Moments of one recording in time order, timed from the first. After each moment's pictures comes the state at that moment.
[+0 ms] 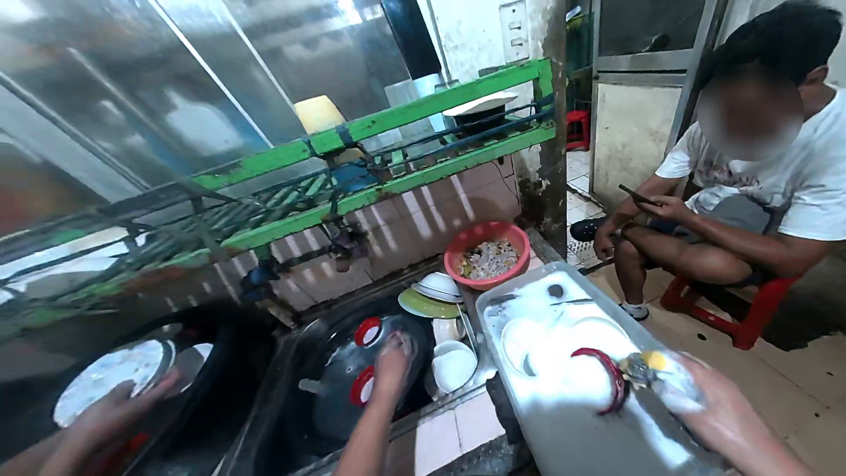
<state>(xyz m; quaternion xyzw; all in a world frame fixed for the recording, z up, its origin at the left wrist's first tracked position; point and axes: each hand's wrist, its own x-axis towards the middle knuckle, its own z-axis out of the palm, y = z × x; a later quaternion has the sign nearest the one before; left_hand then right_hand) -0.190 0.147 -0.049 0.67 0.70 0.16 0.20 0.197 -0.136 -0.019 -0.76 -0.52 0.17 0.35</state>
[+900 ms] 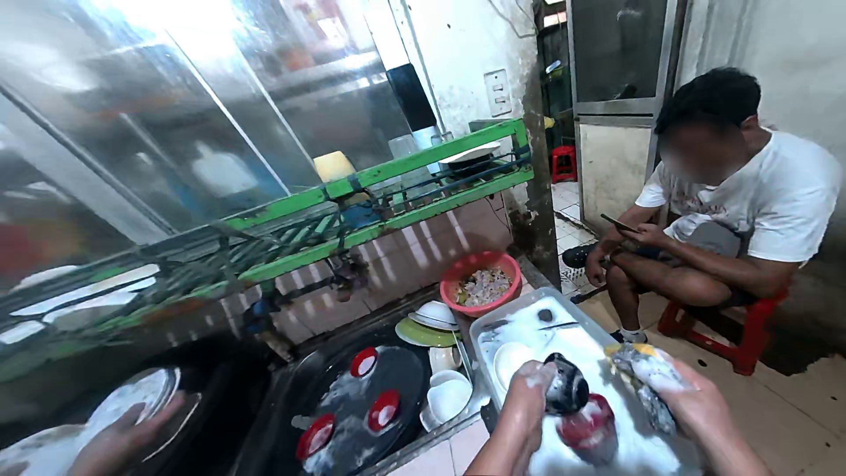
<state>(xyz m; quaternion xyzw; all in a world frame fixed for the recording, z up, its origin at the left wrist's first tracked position) 0.011 -0.002 -0.020 0.54 0.44 0.28 0.66 0.195 -0.130 -0.014 -0.74 -0.35 0.22 0.52</state>
